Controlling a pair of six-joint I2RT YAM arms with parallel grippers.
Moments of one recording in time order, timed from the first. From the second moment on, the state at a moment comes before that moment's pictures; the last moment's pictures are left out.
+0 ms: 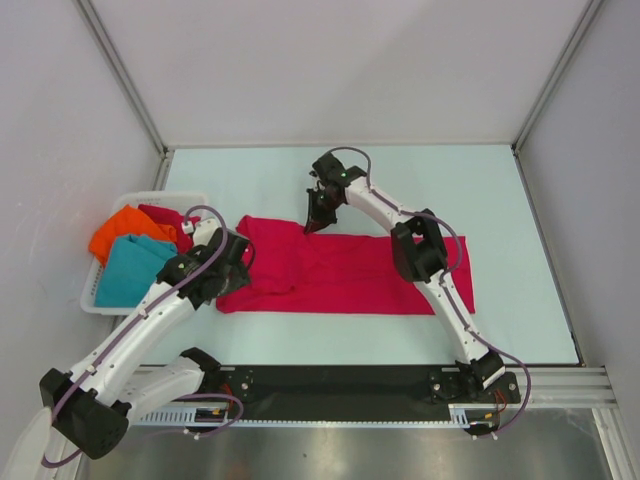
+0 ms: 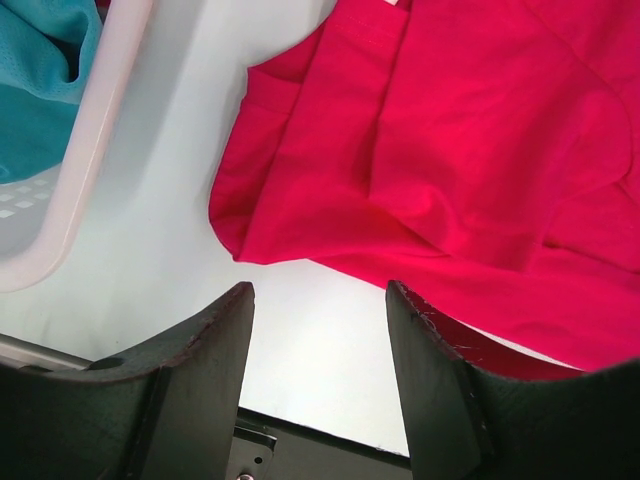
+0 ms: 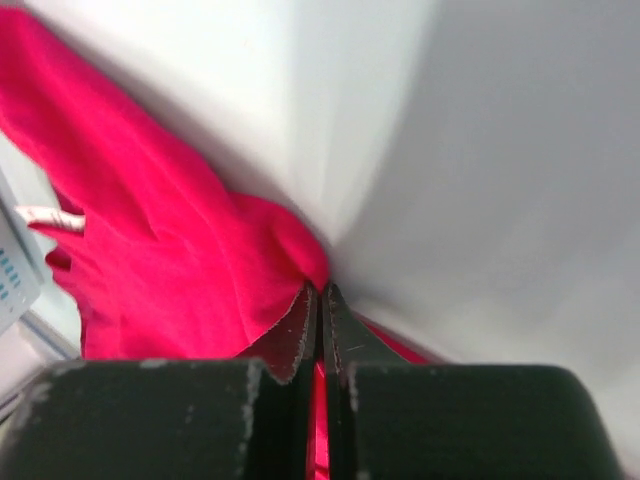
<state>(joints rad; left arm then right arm) -0.53 0.96 0.88 -1.00 -0.46 -0.84 0.60 2.63 2.38 -0.84 -0.39 0.54</state>
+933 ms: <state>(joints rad) -0.52 0.94 0.88 -1.00 -0.46 -0.82 0.11 2.68 2.51 -0.78 -0.01 0.73</state>
